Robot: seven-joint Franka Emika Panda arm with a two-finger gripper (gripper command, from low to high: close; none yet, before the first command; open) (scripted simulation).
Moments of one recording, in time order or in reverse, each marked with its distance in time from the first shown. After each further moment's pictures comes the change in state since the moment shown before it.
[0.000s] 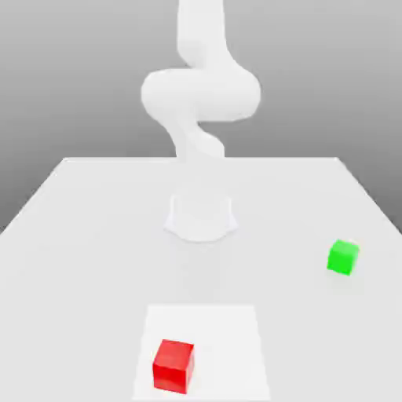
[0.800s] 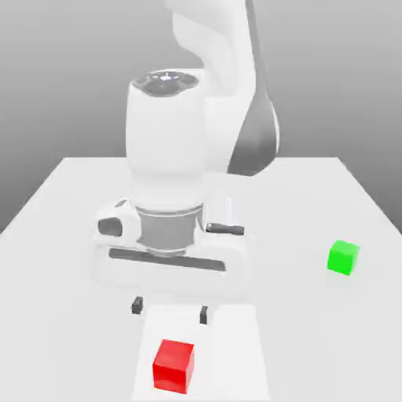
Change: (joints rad) arm -0.064 0.876 -0.013 -0.196 0.006 0.366 0.111
